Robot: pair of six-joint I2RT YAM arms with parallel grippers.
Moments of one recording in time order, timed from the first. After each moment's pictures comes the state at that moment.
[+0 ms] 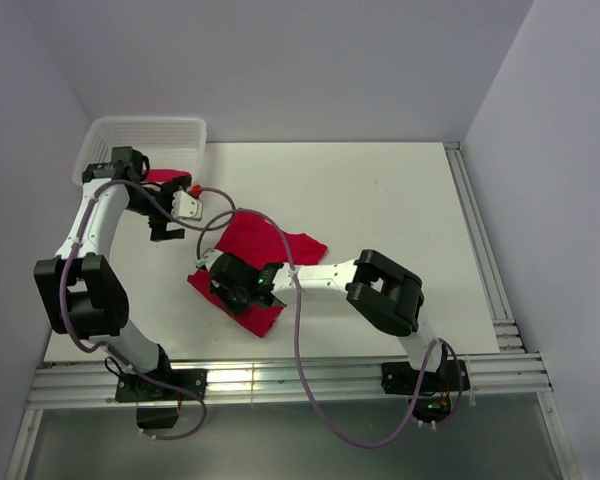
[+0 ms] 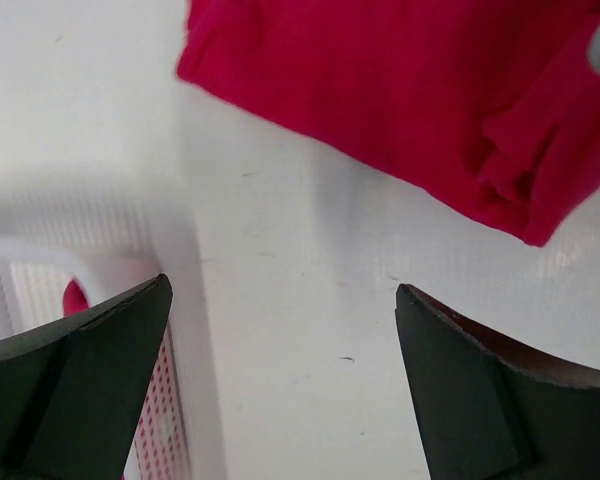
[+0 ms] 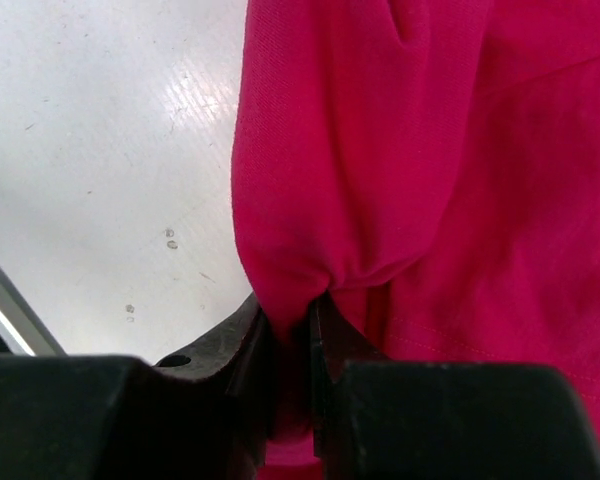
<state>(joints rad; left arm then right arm) 0.07 1.64 1.47 -1.16 0.64 1.78 1.18 2.05 1.39 -0.23 0.03 0.27</state>
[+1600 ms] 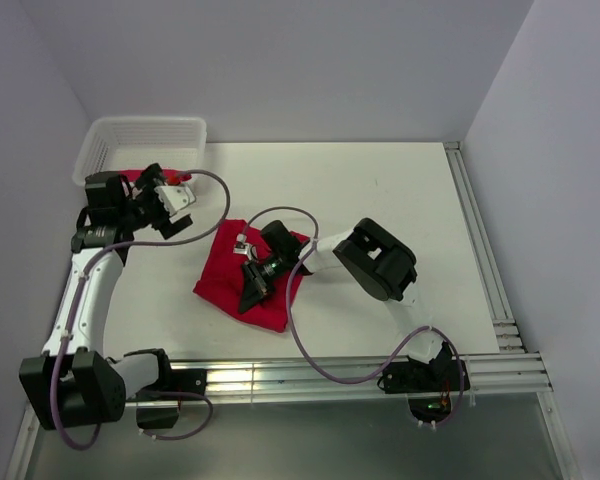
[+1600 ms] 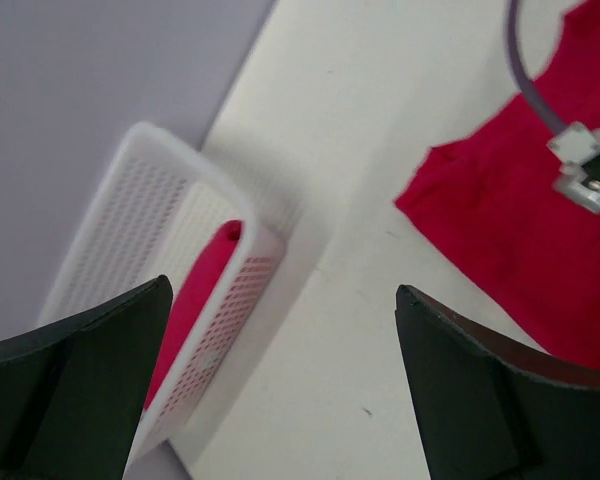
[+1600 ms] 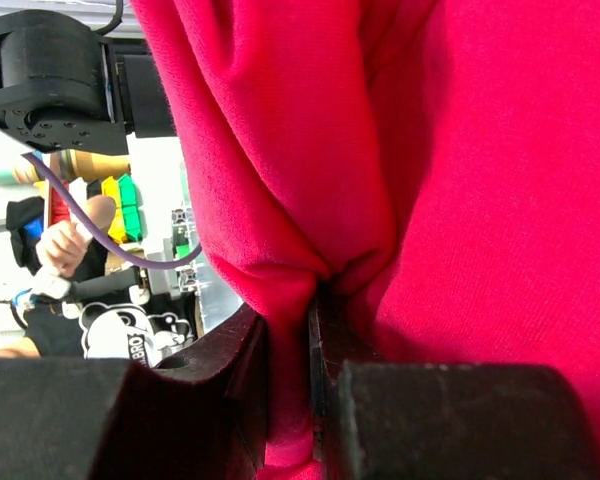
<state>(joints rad) 0.09 1.17 1.00 -0.40 0.70 1.06 0.83 2.22 1.24 0.16 -1.08 0.59</state>
